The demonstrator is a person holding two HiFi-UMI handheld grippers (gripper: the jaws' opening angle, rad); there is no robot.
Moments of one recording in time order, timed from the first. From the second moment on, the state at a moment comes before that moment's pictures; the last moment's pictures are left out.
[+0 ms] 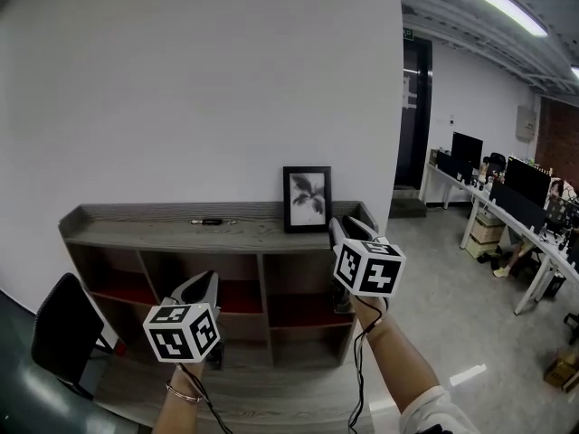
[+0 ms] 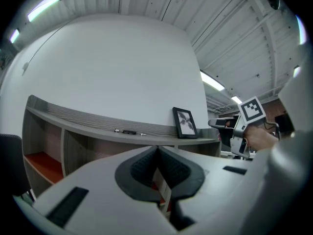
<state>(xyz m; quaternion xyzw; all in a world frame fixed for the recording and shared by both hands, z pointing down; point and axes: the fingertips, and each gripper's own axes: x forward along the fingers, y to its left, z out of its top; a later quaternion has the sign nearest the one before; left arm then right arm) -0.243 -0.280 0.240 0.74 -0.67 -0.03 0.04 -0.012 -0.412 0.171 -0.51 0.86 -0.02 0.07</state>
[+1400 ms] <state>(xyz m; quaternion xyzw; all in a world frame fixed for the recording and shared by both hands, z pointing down) -0.142 -0.249 0.353 0.71 -0.70 -0.01 0.09 0.055 -0.332 0.347 -0.46 0.88 -0.08 -0.02</state>
